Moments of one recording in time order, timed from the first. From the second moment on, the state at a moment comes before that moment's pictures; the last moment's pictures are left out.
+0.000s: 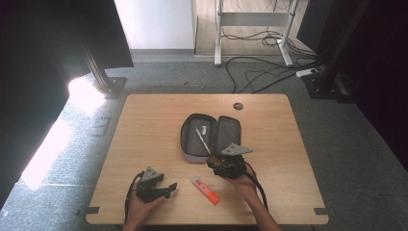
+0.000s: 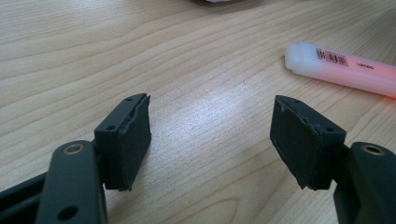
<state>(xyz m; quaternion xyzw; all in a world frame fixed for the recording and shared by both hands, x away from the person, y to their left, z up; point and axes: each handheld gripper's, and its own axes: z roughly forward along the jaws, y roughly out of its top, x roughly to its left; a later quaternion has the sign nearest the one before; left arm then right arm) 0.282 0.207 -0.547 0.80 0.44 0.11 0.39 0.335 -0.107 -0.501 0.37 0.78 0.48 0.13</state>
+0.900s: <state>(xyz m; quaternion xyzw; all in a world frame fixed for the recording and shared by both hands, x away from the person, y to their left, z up) 0.282 0.207 -0.547 0.80 0.44 0.11 0.39 0.289 -0.135 -0.521 0.38 0.79 0.48 0.12</state>
